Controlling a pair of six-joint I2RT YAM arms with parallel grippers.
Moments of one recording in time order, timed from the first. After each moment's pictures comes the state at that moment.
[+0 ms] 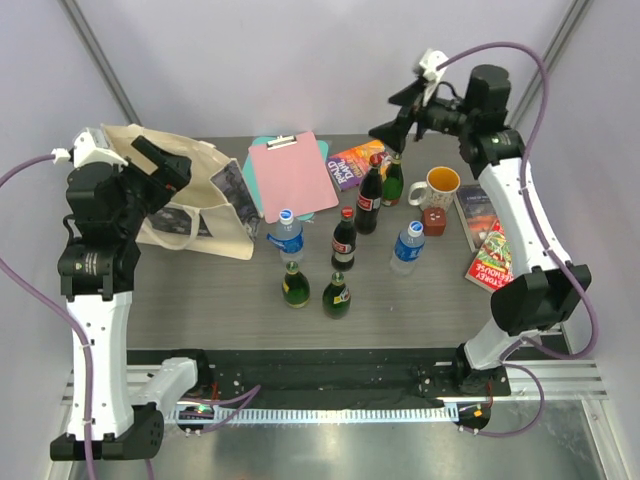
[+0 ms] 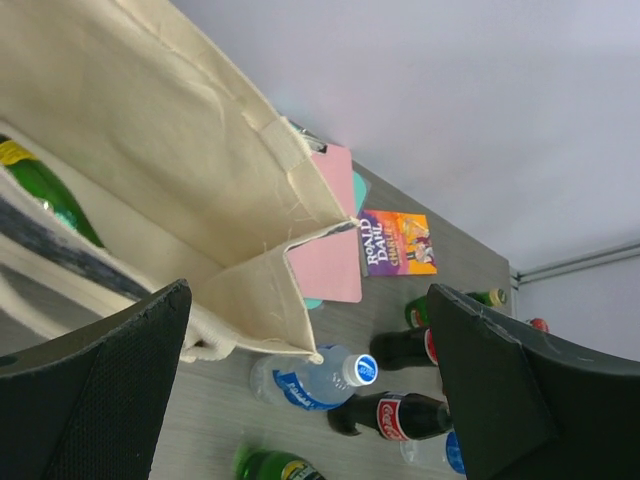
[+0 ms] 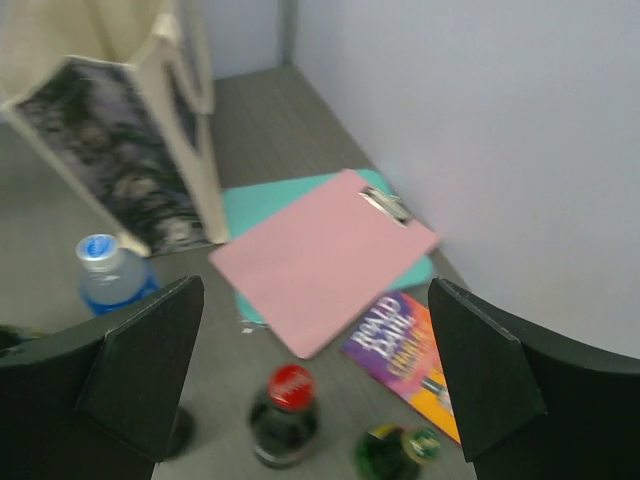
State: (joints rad) left arm 0.01 0.97 1.47 -0.72 -0.01 -0.63; right arm 0.12 1.64 1.80 -0.26 -0.88 -0.25
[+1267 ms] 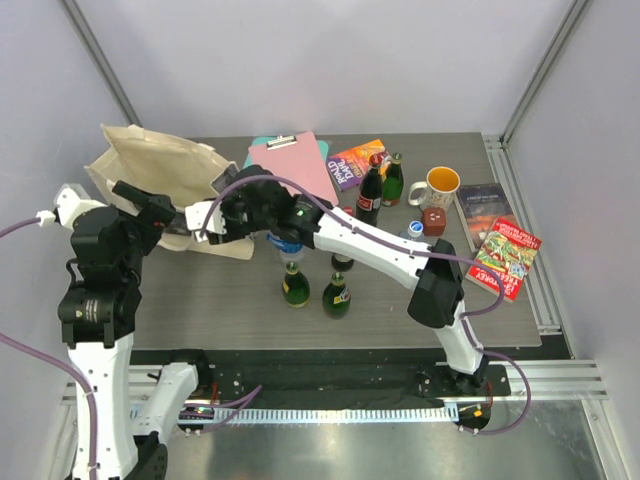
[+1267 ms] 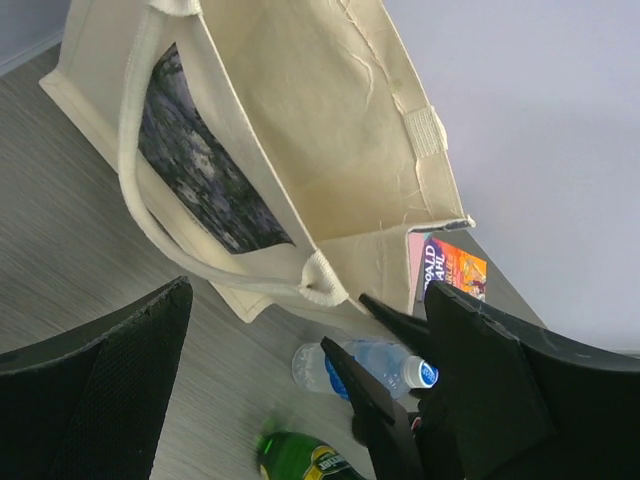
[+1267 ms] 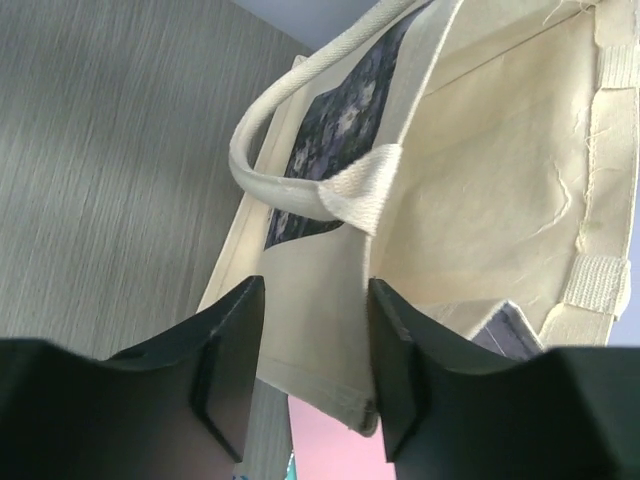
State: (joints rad) left arm 0.01 0.77 1.31 -0.87 -0.28 -0.78; right arm 1.06 2.10 2.11 -0.40 -0.28 -0.84
